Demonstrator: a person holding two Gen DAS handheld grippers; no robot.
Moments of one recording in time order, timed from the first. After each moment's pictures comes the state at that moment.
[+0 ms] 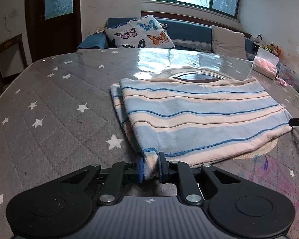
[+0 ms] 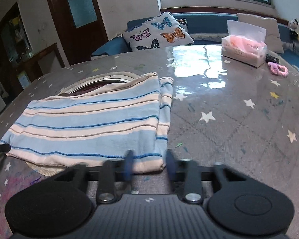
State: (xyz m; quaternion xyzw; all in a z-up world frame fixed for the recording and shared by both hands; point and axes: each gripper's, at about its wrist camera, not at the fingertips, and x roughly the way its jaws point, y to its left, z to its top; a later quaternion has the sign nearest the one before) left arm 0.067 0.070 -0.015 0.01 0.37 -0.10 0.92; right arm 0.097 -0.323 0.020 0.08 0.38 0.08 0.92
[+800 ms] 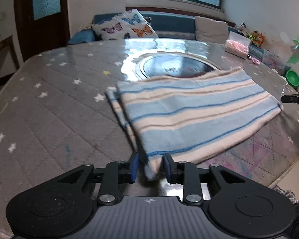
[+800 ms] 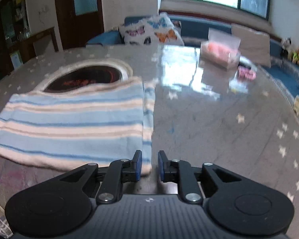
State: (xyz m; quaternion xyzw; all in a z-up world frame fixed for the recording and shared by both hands) left arm -0.030 0.060 0.004 0.03 0.39 -0.13 0.91; right arm 0.007 -0.338 0.047 -0.01 0.38 0.05 0.92
